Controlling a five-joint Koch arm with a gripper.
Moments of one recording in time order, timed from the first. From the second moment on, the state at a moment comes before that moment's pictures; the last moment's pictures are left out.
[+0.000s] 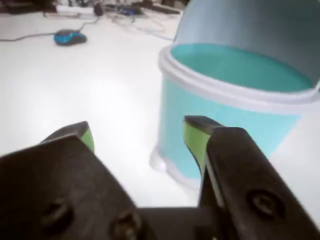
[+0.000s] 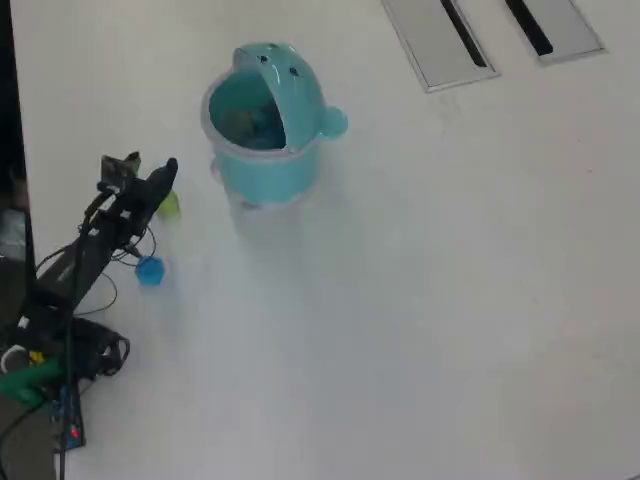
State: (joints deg) arm -51.2 111.8 123.9 -3.3 -97.3
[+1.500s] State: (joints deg) arm -58.7 95.1 127.5 6.2 -103.0
